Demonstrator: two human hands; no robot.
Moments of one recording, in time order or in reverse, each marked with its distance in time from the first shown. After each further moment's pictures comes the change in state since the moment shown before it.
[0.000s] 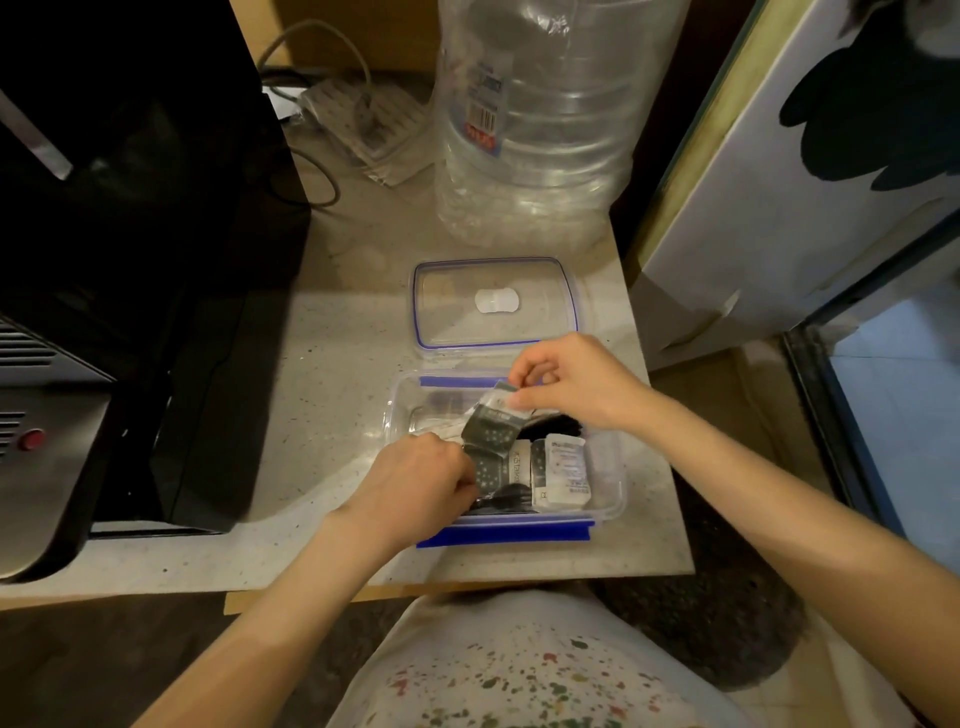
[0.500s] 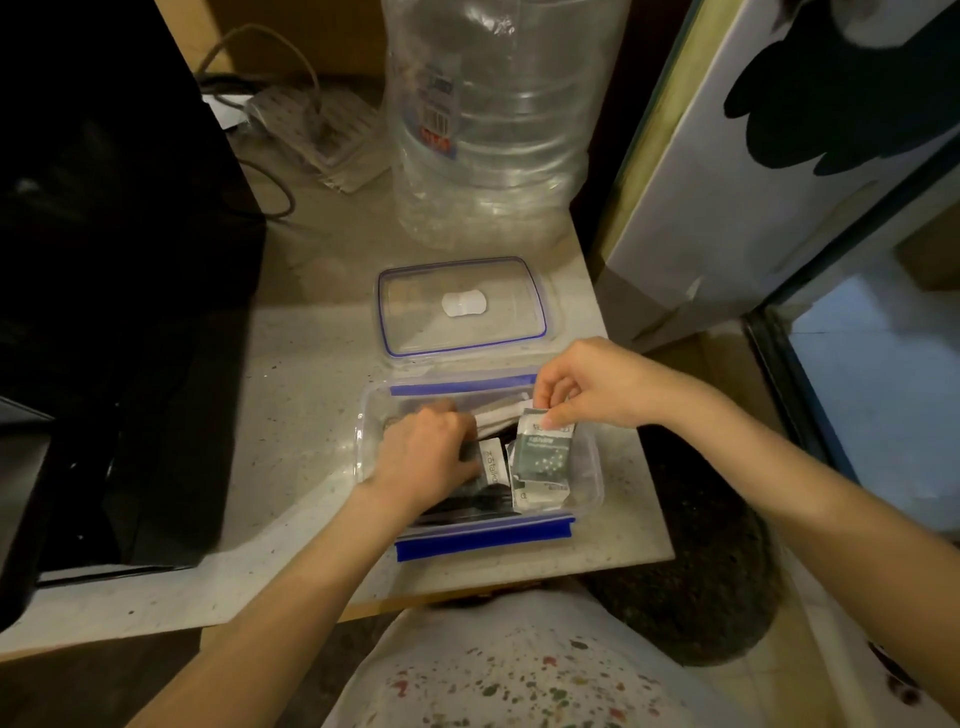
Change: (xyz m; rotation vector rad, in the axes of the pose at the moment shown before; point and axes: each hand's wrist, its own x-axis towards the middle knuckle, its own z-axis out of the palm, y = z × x) left_hand 0.042 0.008 0.005 -0.076 0.119 0.008; right_hand -0.019 0.018 -0.031 -0.230 -0.167 0.087
